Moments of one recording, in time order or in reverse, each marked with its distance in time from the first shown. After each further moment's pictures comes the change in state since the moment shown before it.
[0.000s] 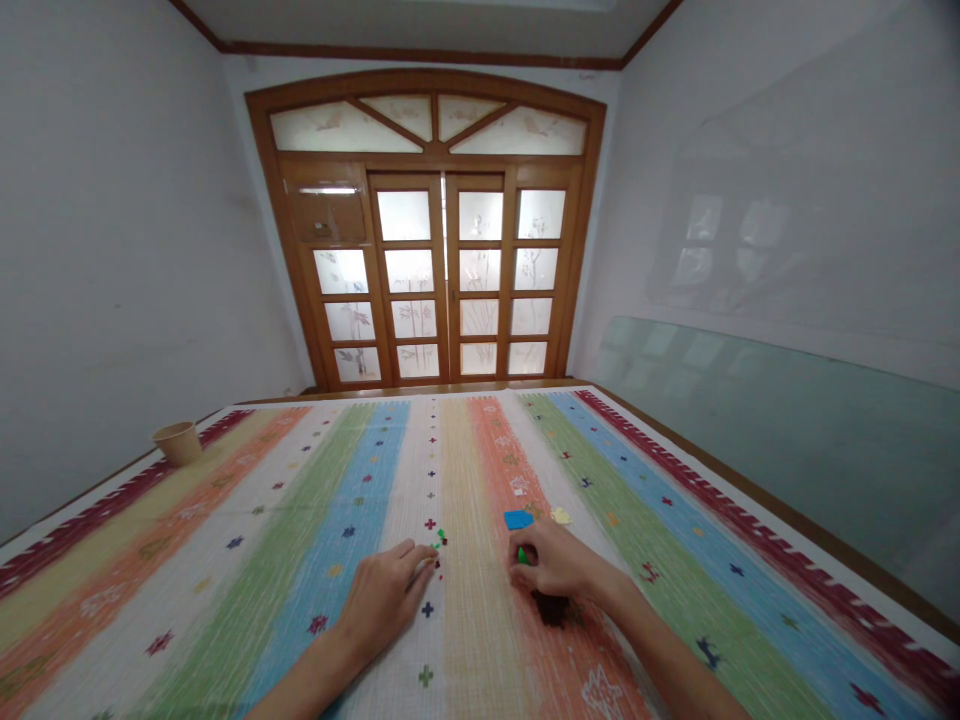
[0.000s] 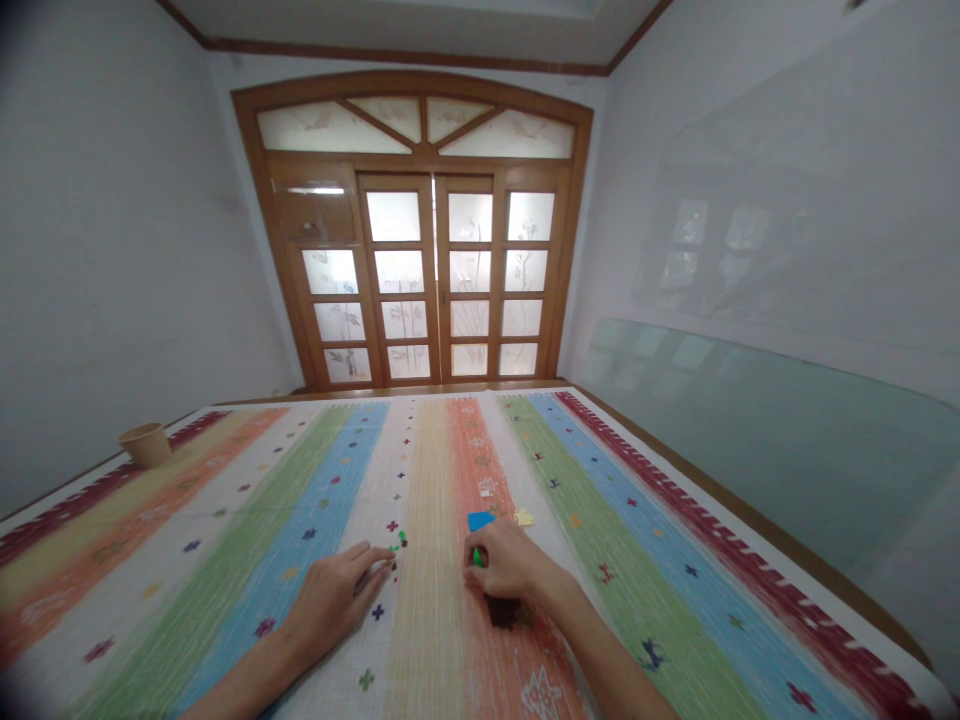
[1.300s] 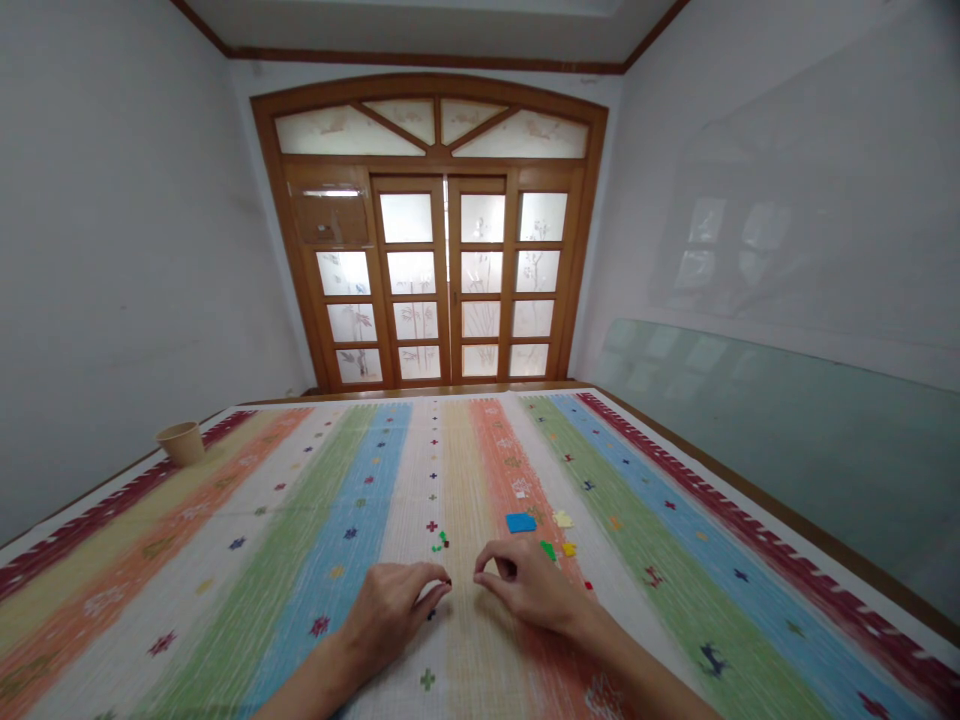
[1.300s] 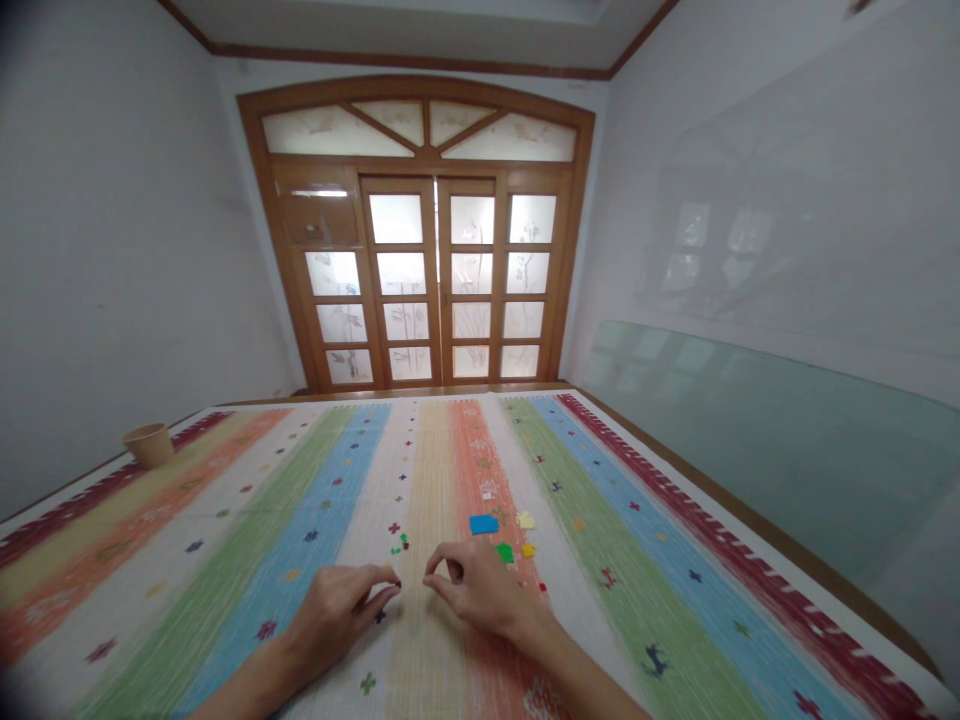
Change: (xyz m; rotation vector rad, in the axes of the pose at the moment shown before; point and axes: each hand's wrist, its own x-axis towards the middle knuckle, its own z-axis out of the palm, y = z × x) left_hand -0.004 0.006 0.002 -0.083 0.171 0.272; right_hand 0.002 -0.041 0.029 0.226 0.179 -0.039
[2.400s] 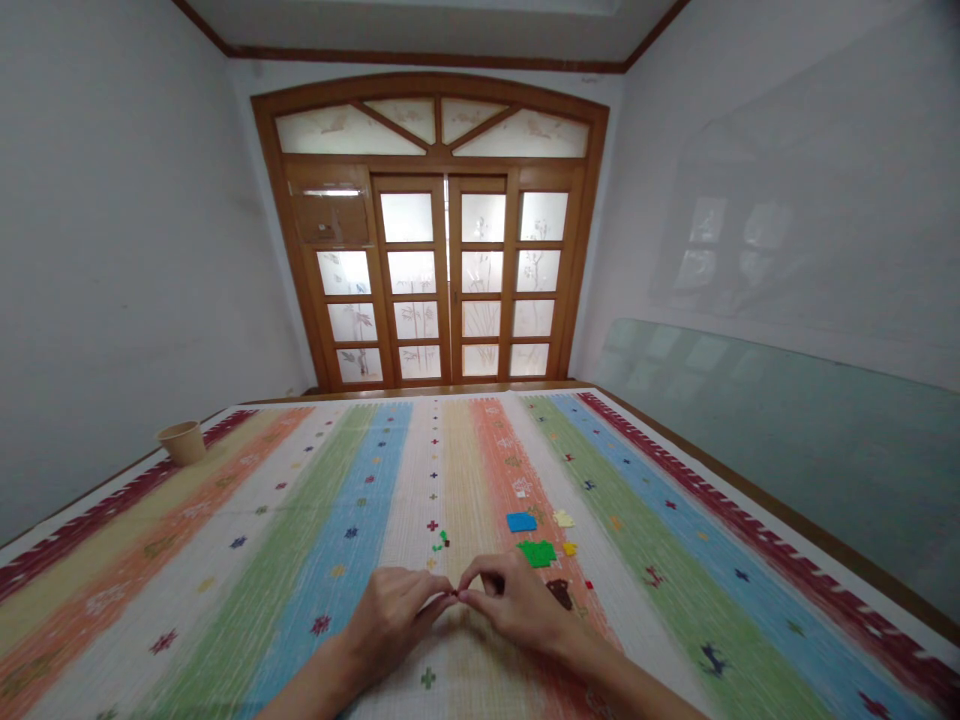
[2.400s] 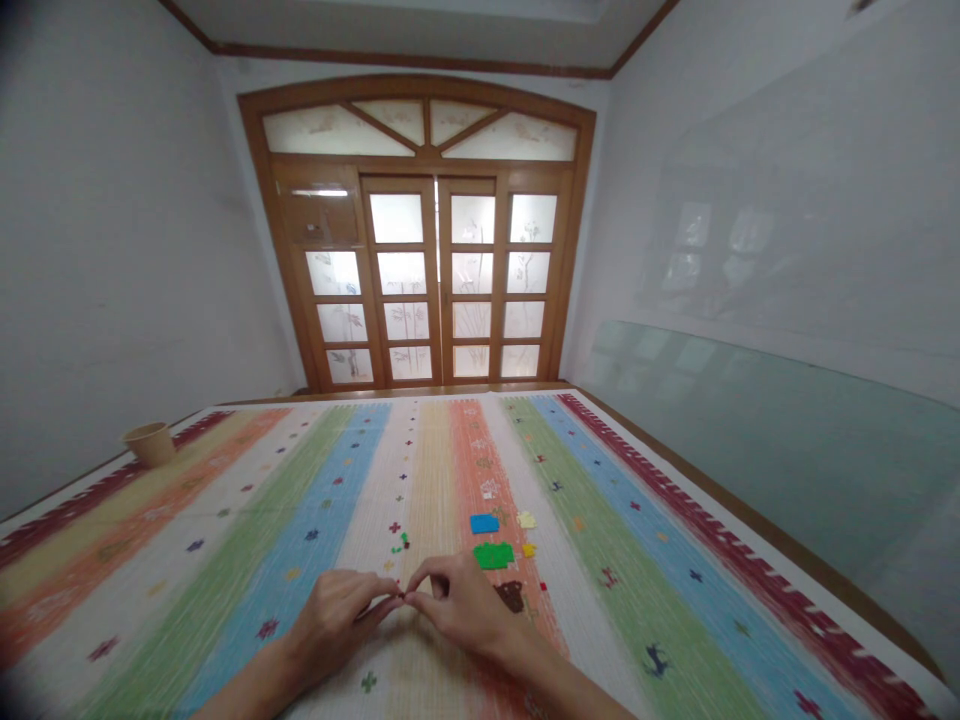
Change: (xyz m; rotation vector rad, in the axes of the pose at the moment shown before) left_hand 0.001 0.004 0.002 0.023 0.126 0.166; right_hand -0.002 -0.007 0.027 0.261 0.033 -0.005
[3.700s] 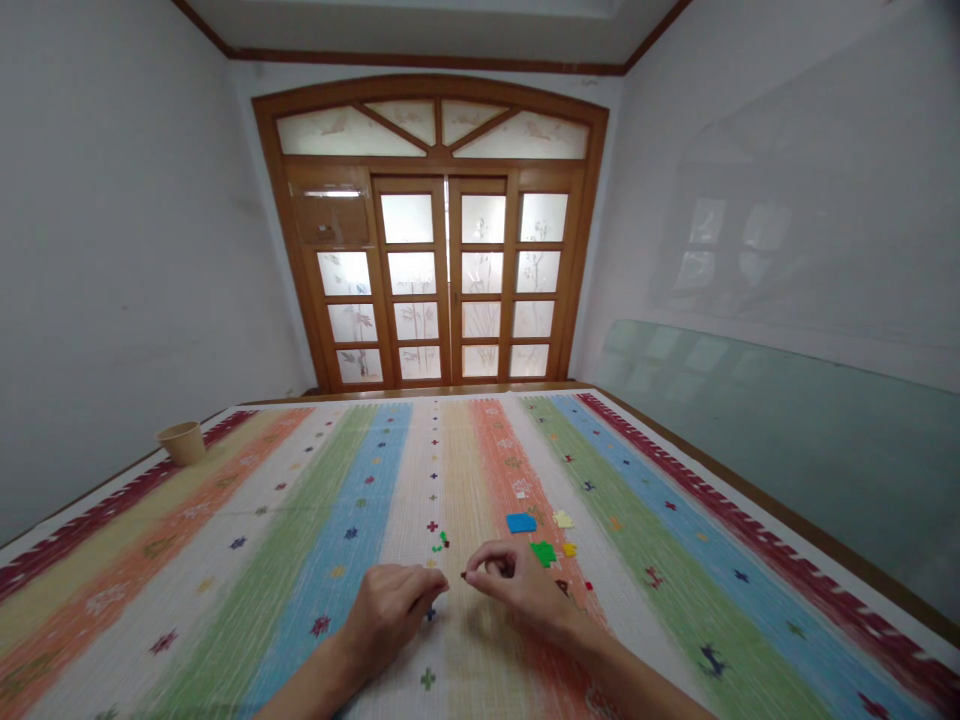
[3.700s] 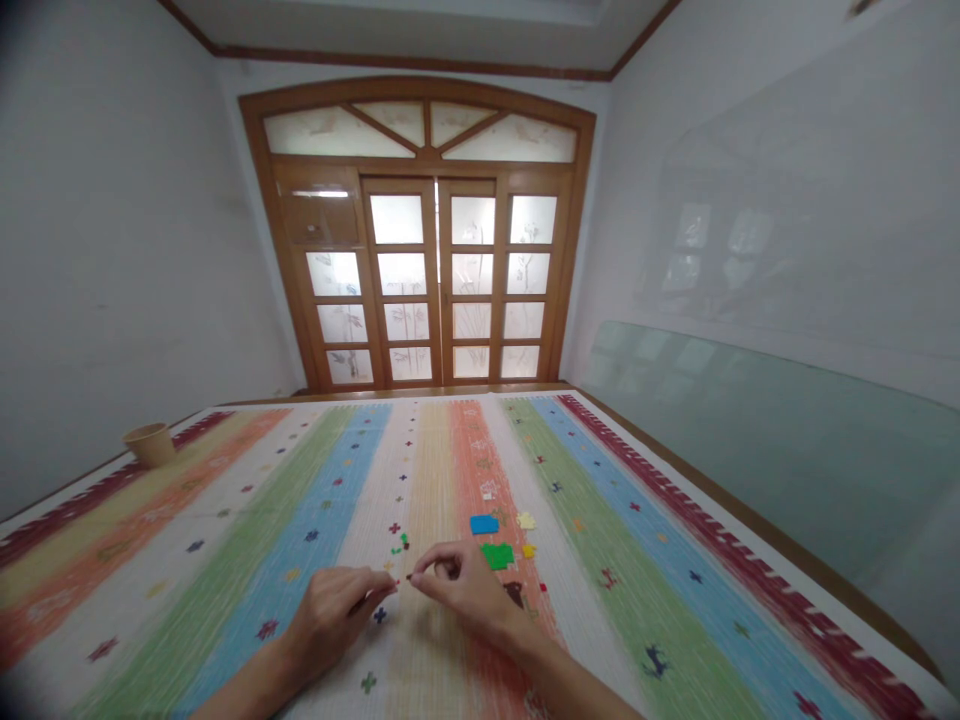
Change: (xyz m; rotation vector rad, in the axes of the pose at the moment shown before) left_hand 0.001 -0.003 -0.004 -0.003 -0.020 -0.081; right_hand 0.007 0.002 -0.009 0.325 -0.001 0.110
